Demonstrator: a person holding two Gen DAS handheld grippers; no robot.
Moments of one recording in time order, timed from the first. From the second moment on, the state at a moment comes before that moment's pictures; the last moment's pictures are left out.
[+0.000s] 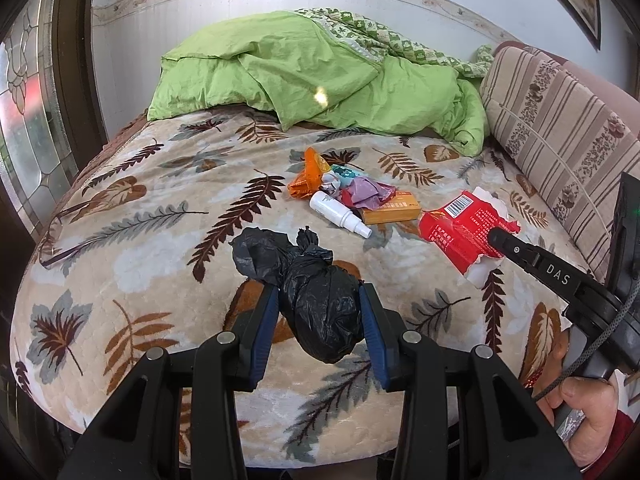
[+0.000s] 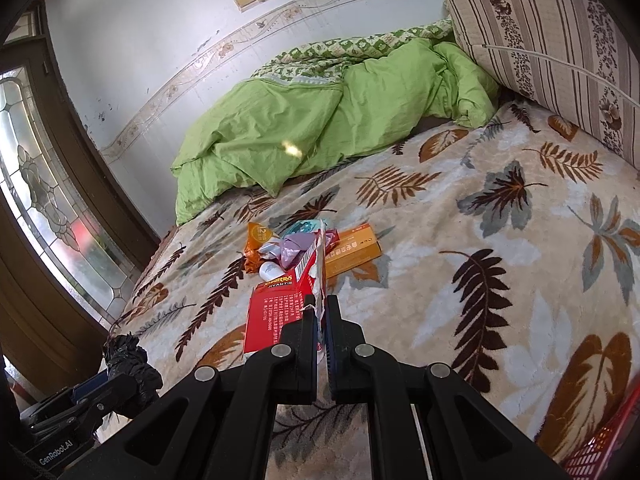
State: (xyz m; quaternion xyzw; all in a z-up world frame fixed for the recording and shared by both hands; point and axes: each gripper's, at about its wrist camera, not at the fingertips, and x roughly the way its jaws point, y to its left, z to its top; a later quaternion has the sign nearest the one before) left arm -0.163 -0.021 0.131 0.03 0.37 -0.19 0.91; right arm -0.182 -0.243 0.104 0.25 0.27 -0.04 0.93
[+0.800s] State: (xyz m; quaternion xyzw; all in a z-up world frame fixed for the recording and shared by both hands) left arm -0.170 -0.039 0.133 0.03 0.37 -0.22 0.90; right arm -0.197 -0.255 0.108 0.25 0.26 -0.05 0.93
